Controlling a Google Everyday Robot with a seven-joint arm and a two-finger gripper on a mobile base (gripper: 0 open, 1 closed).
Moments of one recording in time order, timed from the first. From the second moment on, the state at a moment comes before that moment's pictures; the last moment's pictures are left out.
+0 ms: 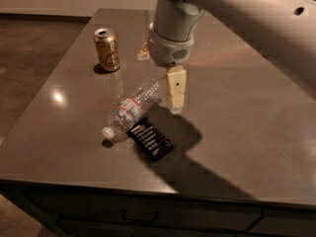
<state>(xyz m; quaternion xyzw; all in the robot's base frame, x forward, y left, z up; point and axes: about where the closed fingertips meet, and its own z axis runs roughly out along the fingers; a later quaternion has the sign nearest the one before) 0.550 -0.002 0.895 -0.85 0.52 0.00 0.12</state>
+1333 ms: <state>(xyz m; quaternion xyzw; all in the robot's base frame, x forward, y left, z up) 0.540 0.053 0.856 -0.90 0.44 0.01 0.06</state>
